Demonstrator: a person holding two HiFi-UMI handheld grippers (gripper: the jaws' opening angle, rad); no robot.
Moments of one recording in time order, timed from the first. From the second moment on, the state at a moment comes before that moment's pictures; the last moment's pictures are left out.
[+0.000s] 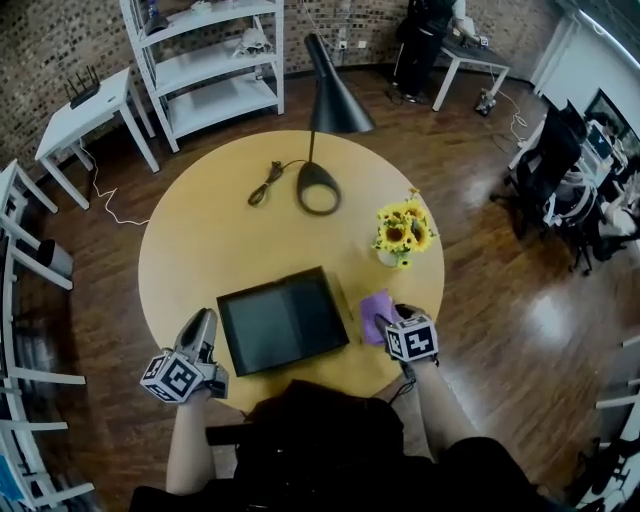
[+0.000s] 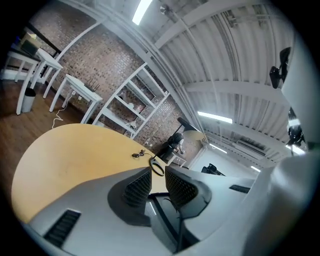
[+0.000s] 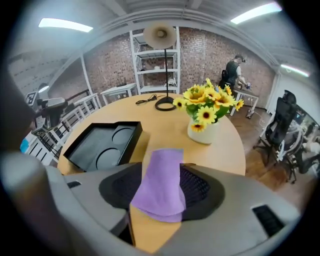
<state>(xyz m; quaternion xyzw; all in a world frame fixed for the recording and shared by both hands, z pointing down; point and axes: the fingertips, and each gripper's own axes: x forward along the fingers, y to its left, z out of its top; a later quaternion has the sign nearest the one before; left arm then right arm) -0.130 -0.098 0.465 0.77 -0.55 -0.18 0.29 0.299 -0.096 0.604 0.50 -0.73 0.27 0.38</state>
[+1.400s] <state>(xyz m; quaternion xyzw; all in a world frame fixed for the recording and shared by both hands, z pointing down) -0.158 -0.054 0.383 0.77 -0.60 -0.17 0.11 0.310 -0.111 0.418 0.62 -0.77 0.14 0.01</state>
